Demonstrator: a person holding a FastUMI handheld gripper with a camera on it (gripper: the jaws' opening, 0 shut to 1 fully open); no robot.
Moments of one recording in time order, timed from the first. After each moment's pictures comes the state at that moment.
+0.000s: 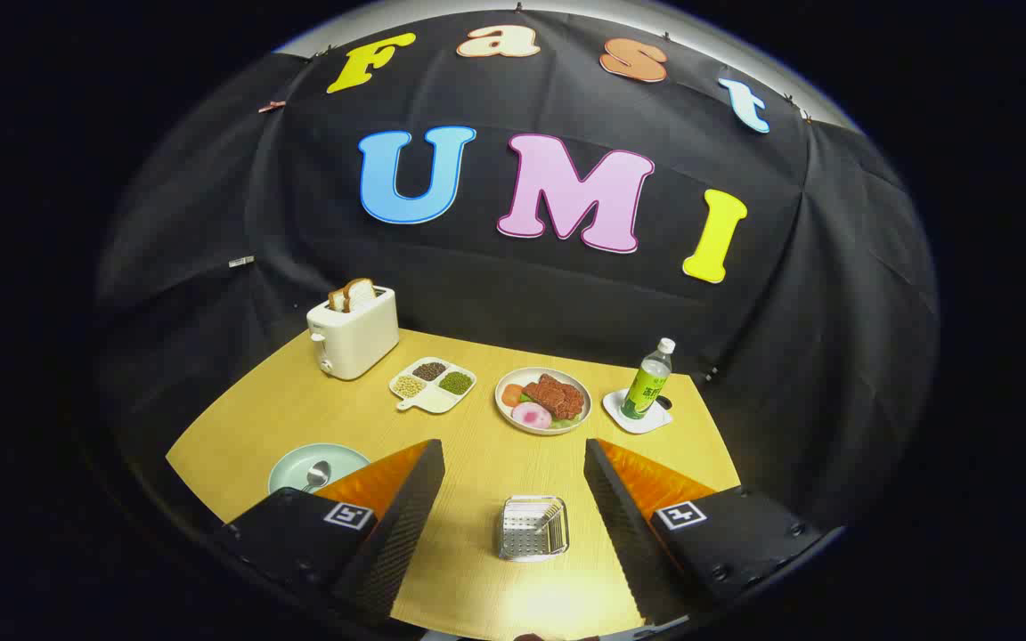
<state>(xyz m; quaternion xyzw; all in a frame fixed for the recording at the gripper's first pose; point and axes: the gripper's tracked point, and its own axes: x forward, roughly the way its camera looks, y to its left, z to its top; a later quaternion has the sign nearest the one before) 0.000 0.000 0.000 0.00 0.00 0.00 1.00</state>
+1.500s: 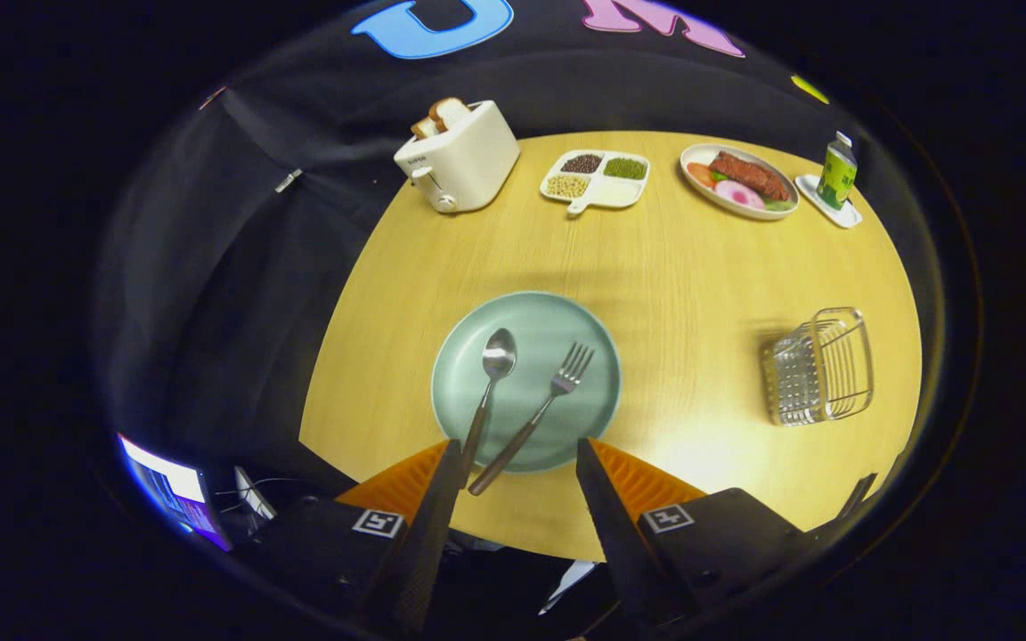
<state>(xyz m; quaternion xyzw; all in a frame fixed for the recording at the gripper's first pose) 0.032 0.243 -0.149 0.14 0.34 0.18 0.91</state>
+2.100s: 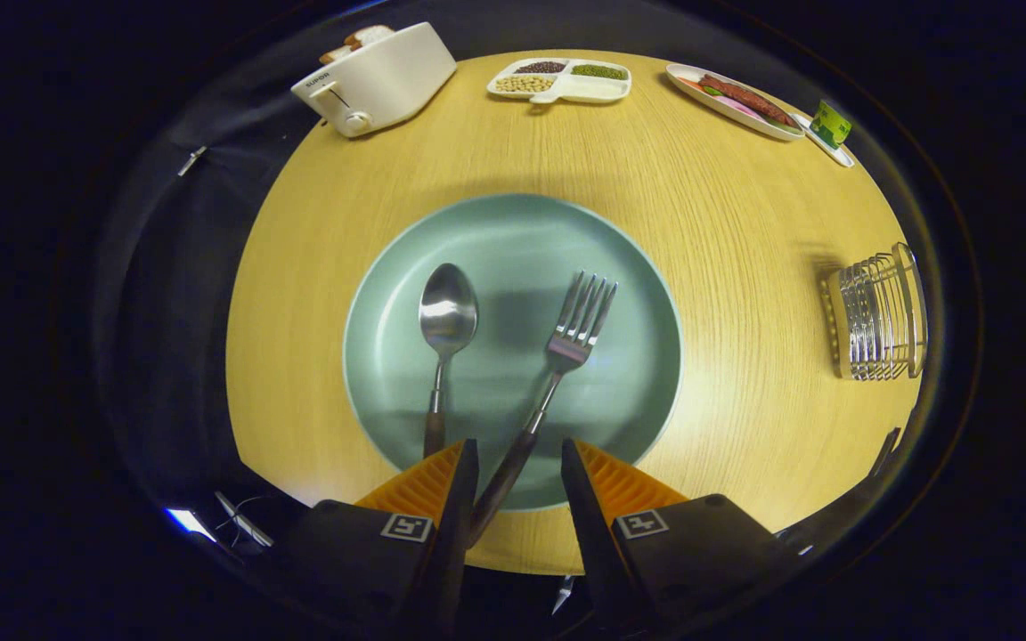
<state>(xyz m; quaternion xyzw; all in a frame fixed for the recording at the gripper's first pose) 0.076 0.277 -0.246 0.14 0.46 0.08 0.87</state>
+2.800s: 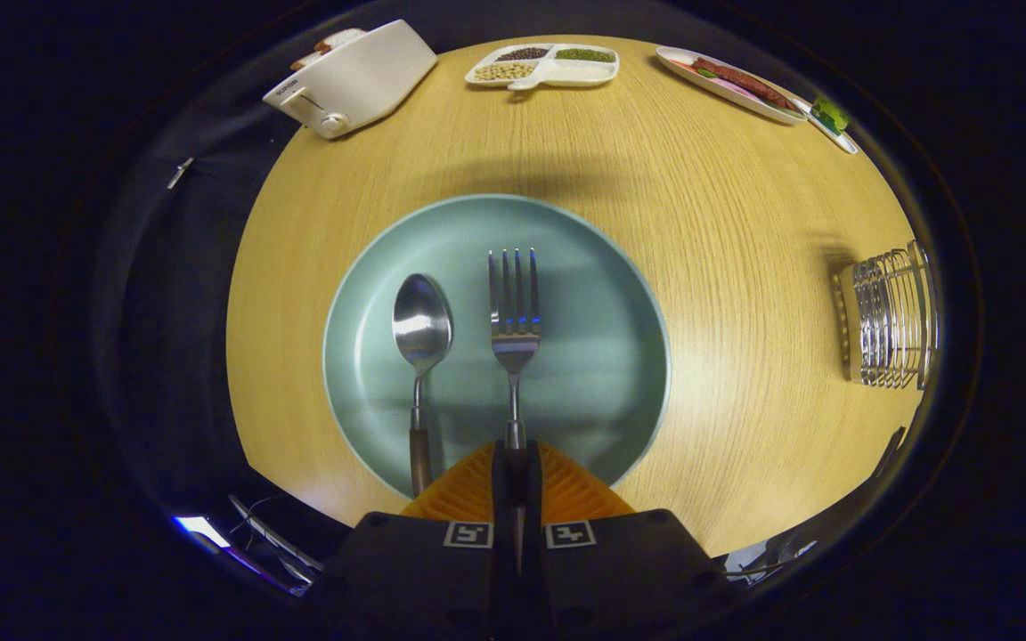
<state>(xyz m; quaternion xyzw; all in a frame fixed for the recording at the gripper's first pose) 0.086 0.265 -0.237 0.16 0.47 0.11 0.86</state>
